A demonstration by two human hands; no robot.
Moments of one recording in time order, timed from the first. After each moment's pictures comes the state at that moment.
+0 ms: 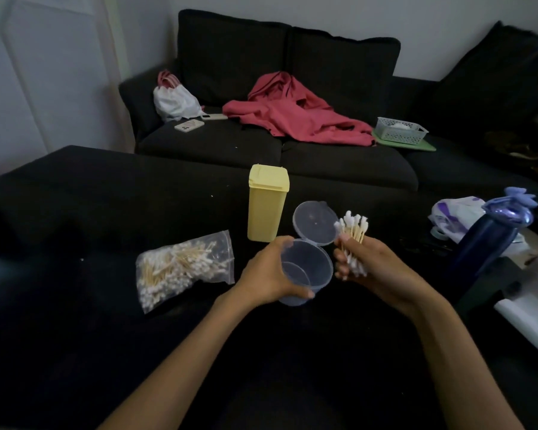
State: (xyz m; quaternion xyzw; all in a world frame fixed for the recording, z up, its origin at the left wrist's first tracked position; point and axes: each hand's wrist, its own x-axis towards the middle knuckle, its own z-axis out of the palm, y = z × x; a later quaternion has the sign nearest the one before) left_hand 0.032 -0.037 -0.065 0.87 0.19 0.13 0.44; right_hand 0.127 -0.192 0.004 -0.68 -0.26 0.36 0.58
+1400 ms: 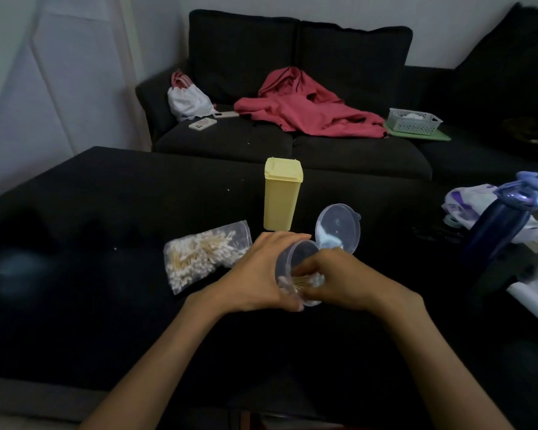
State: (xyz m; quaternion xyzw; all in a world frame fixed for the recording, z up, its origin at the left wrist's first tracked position) left_hand -0.043 -0.038 -0.036 0.92 0.06 0.12 0.36; right_hand 0.076 -0.168 -0.003 -0.79 -0.56 0.18 0.13
